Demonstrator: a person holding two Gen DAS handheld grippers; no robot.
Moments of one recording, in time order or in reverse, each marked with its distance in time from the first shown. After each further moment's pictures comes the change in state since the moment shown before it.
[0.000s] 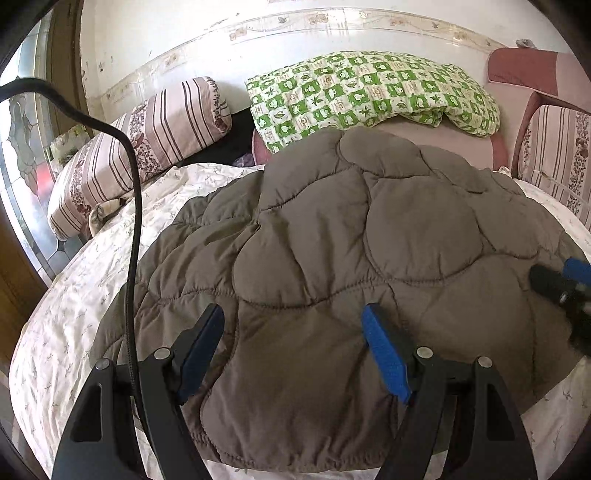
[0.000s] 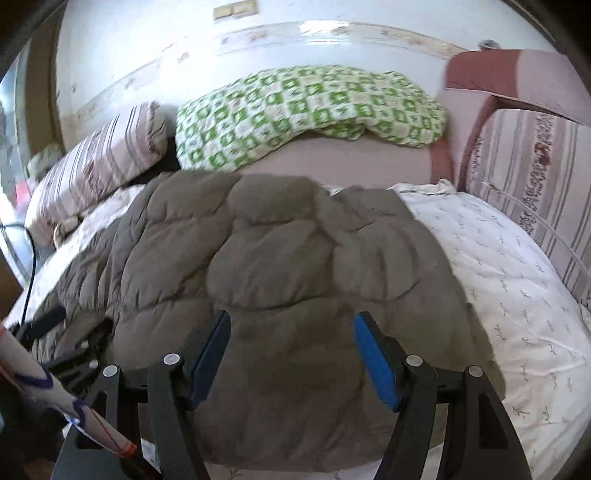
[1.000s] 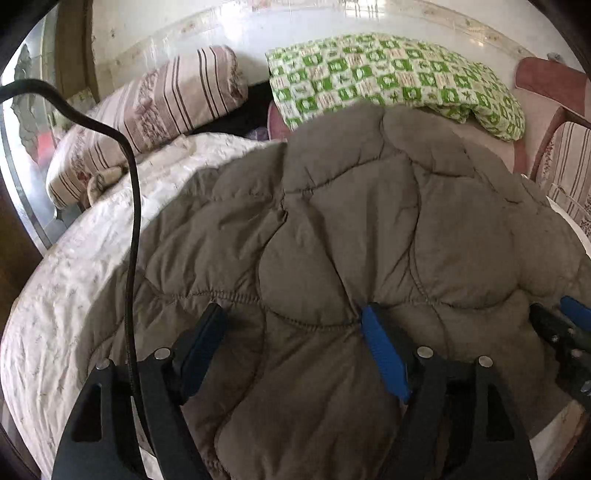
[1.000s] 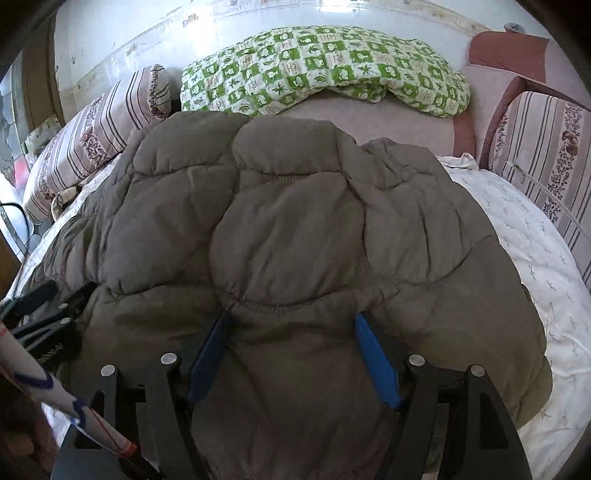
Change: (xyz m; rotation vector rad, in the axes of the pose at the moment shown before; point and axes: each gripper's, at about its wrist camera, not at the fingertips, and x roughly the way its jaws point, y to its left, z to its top) left arm 0.029 0.017 0.007 -0.079 0.073 0.017; right arm 0.037 -0.006 -0.004 -0.001 0.104 0.034
